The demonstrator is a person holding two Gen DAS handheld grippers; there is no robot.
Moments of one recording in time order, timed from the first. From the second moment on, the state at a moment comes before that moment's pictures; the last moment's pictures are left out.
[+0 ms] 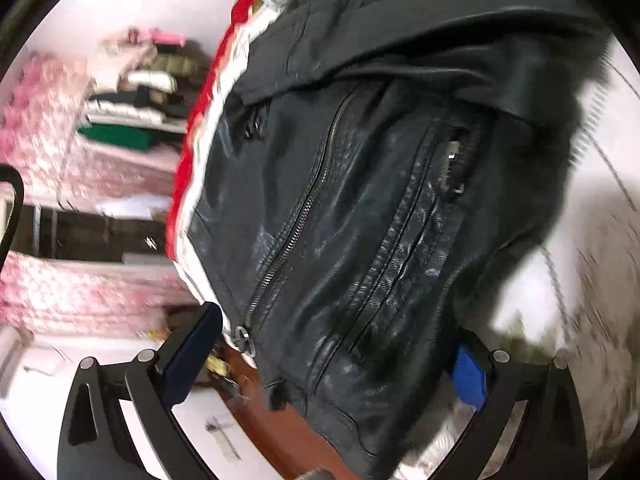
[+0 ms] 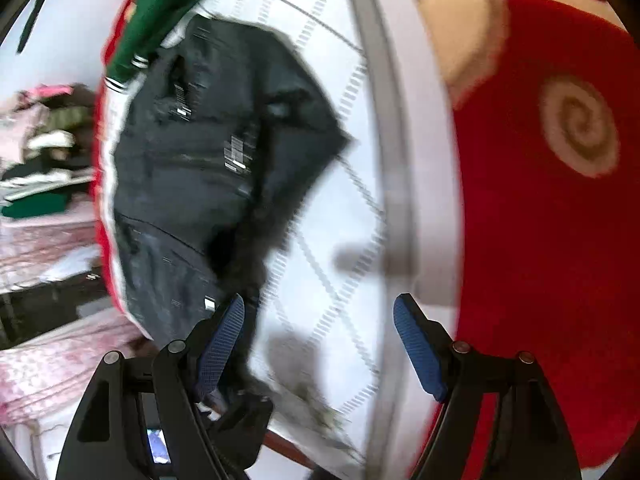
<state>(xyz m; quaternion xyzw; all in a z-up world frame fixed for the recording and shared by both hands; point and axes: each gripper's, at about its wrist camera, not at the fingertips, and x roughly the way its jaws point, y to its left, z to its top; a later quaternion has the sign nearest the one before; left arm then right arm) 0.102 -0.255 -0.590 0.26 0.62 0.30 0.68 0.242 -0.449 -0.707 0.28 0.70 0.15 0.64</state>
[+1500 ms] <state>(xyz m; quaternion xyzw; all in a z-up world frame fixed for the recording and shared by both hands) 0.138 -0.081 -0.405 0.00 0.58 0.06 0.81 0.350 -0.231 -0.529 0.27 0.65 0.11 0.70</state>
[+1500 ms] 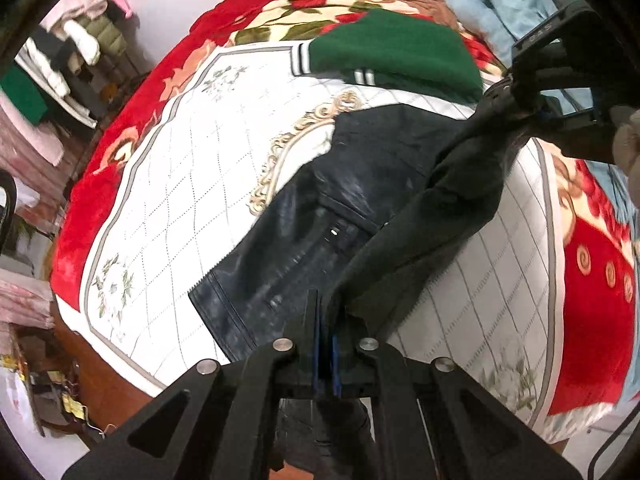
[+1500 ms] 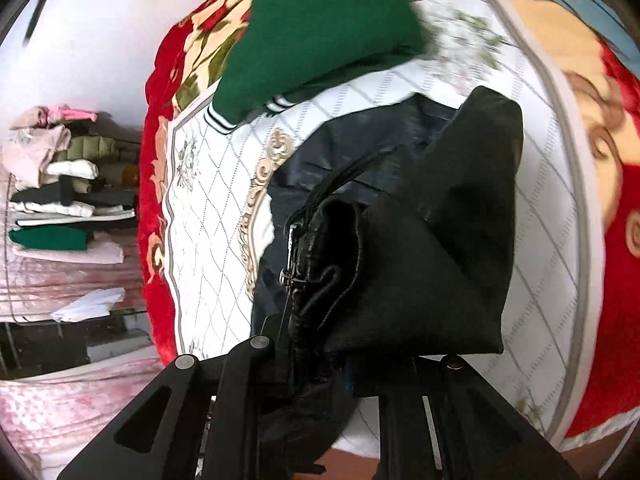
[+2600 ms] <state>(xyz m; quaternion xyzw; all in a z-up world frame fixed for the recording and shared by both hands) 0.295 -0.007 -0.503 -0.12 0.61 0.11 0.78 0.393 -0.271 -0.647 0.25 0.64 0.03 0.73</state>
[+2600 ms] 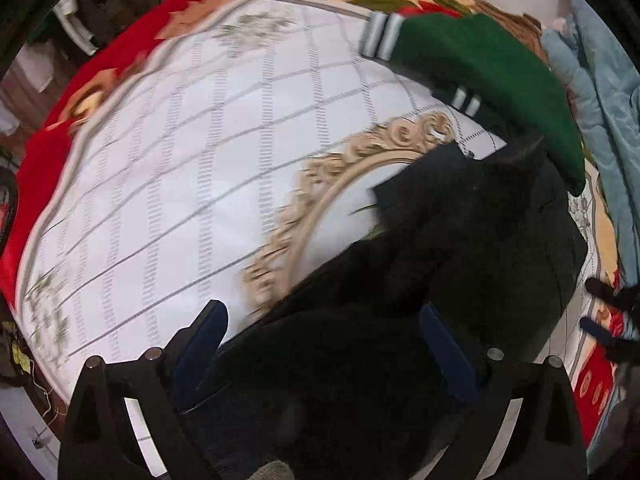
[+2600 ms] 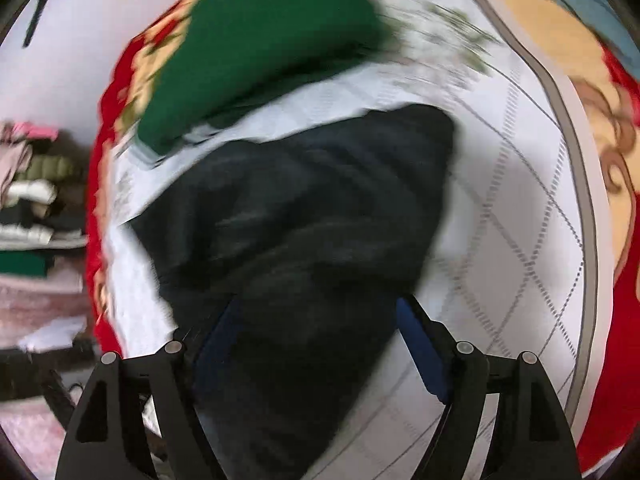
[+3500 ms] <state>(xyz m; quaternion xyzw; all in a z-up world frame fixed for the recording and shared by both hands) 0.311 -0.062 -0.524 -0.04 0.65 0.12 0.75 0.339 -0.314 -0.629 0.27 0.63 0.06 0.73</state>
